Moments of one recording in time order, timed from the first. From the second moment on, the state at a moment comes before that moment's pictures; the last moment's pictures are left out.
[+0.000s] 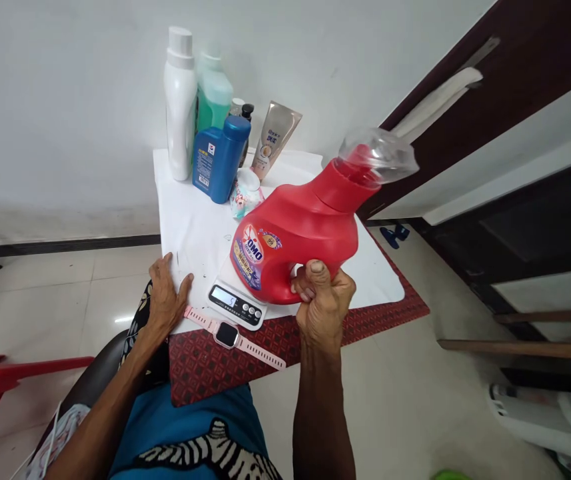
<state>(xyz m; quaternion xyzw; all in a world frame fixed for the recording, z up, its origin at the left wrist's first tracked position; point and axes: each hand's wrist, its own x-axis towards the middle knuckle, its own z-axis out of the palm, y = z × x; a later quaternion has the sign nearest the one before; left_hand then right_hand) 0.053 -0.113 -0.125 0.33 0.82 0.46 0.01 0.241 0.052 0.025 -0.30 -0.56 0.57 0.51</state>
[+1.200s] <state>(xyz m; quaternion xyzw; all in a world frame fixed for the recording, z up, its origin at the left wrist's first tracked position) 0.063 -0.110 -0.116 0.27 0.84 0.46 0.05 0.228 0.151 0.025 -0.40 -0.56 0.37 0.62</state>
